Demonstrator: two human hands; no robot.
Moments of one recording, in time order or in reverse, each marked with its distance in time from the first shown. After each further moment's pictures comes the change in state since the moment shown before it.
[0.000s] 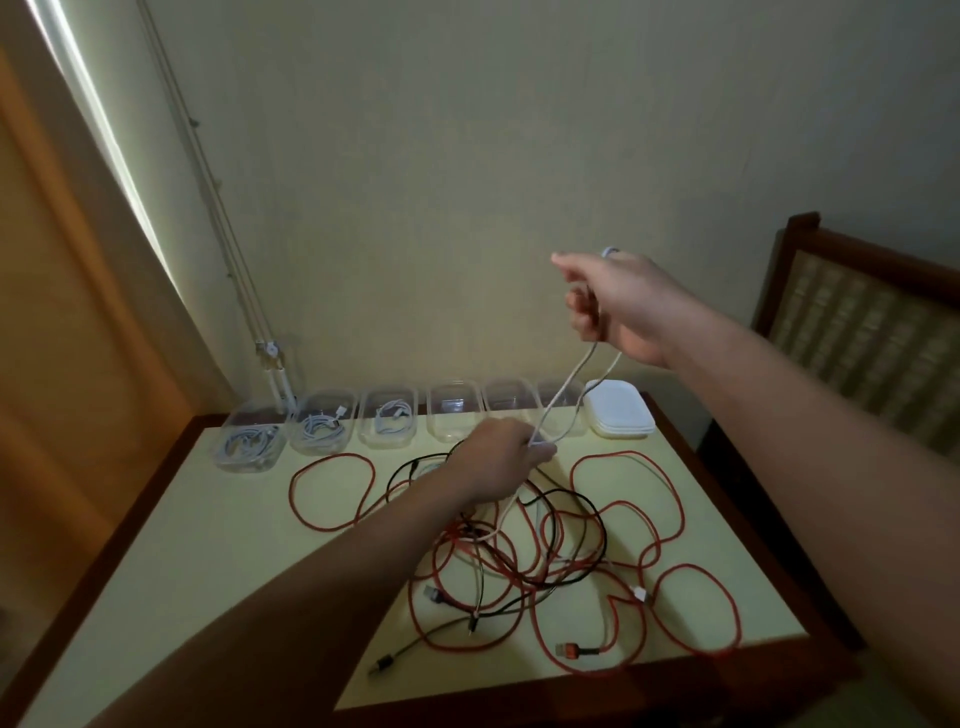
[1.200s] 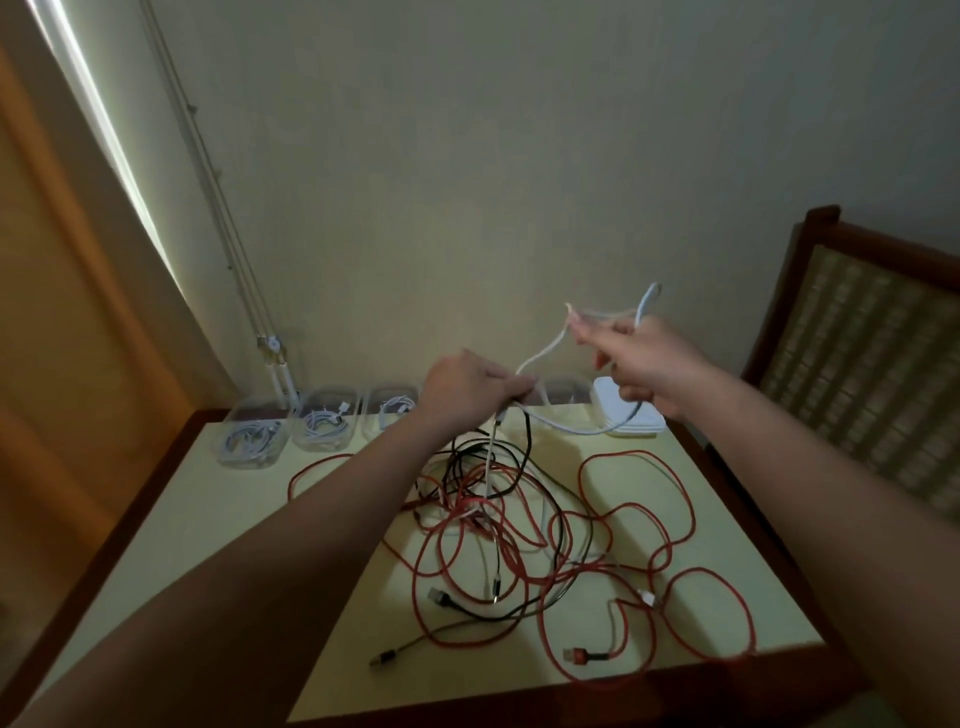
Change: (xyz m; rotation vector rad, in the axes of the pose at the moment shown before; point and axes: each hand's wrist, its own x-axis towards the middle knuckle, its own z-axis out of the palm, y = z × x) left_hand 0.022 -0.014 -0.053 -0.188 0.265 -0.113; right_hand 0.005 0.067 -0.019 -0.248 0.120 0.075
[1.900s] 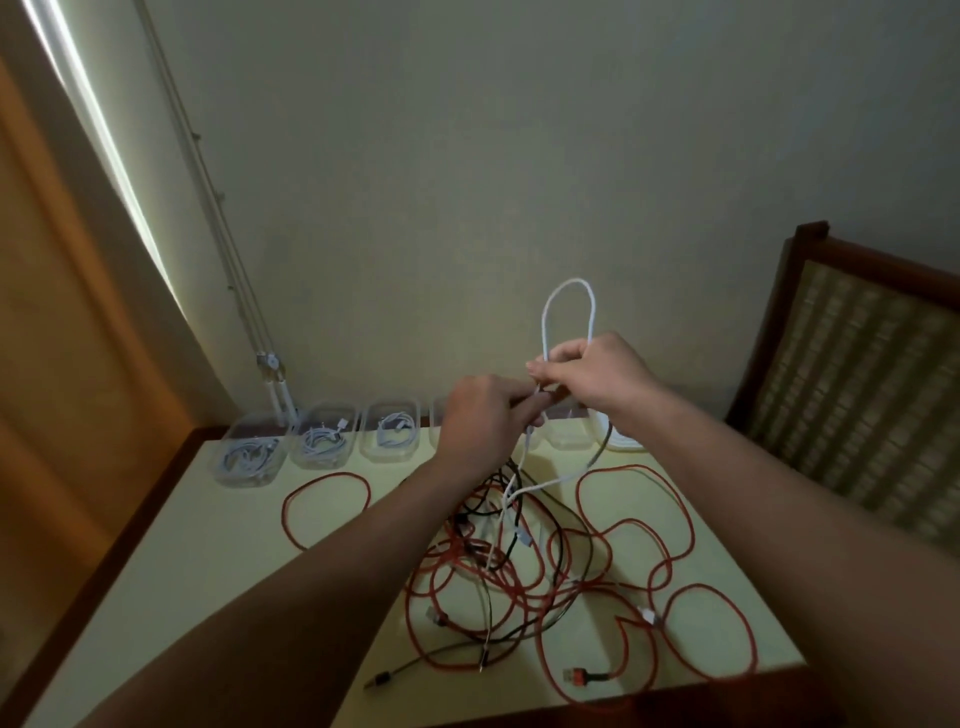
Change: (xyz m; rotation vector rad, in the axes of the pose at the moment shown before) left_hand -0.006 0.002 0.030 -0.032 0.178 0.297; right_hand -0.005 -0.012 0.034 -0.152 0.010 -0.091
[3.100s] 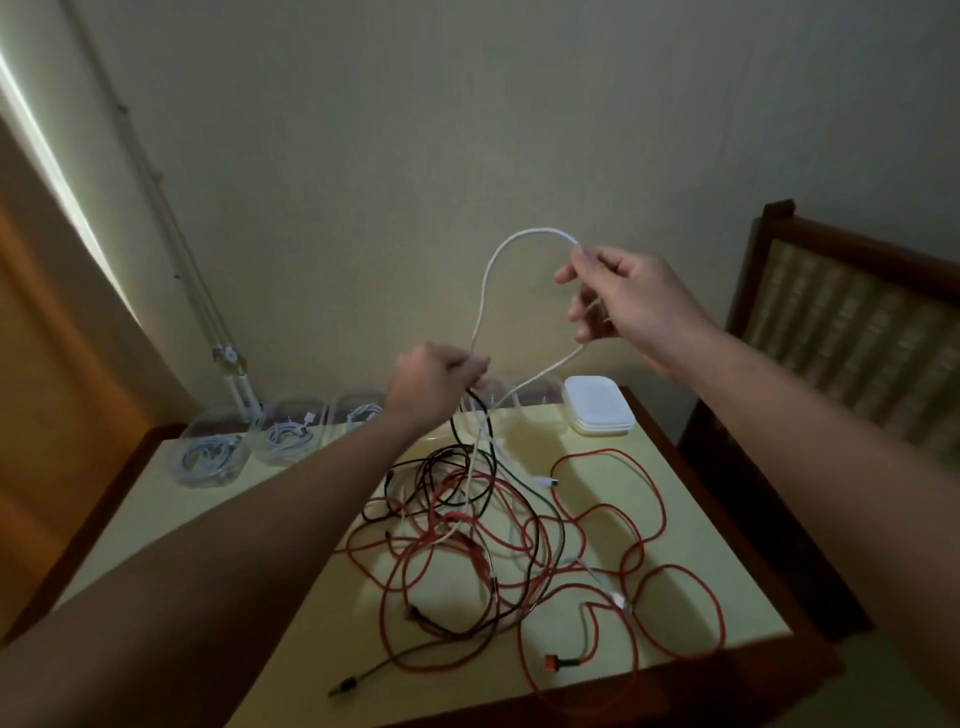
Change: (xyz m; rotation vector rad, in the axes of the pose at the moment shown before) left_hand 0.031 -0.020 -0.006 0.108 -0.048 -0.244; right_hand 0.006 -0.007 -0.069 0.245 0.041 -0.225
